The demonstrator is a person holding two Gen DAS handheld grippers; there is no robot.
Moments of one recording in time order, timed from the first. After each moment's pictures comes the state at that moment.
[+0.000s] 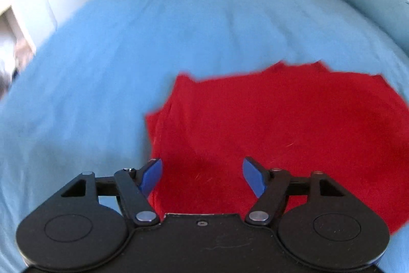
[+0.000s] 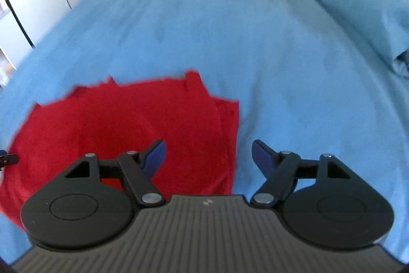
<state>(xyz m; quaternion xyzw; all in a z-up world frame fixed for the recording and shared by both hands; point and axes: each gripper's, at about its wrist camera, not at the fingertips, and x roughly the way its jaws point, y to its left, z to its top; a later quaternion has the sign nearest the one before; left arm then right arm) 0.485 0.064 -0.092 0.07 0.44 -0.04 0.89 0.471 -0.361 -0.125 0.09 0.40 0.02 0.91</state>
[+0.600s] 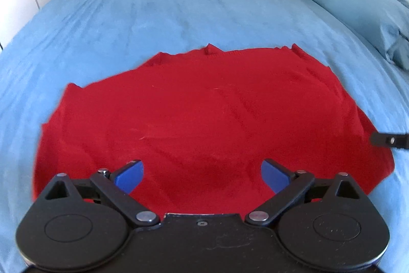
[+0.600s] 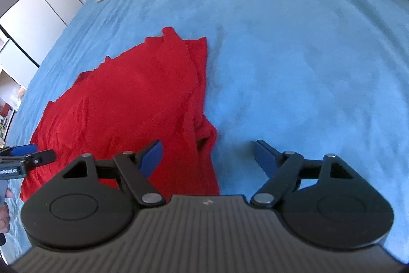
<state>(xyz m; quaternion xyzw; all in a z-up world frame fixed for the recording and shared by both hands) 0.457 -0.057 -0.109 0.06 0.46 -0.13 0.88 0.406 -0.382 -0.174 0.20 0.43 0.02 0.88</state>
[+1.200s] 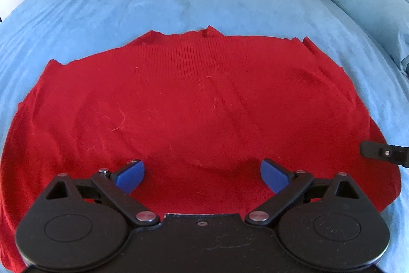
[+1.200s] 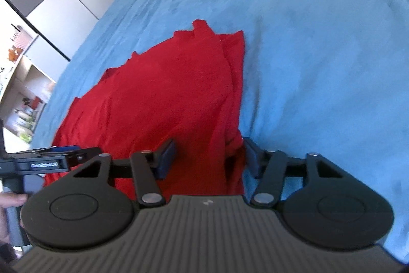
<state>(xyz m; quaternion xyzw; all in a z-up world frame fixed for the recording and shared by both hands) 0.482 -0.074 -0.137 0.04 0.49 -0.11 0.86 0.434 -0.382 -0.196 0.23 0.43 0.11 0.87</state>
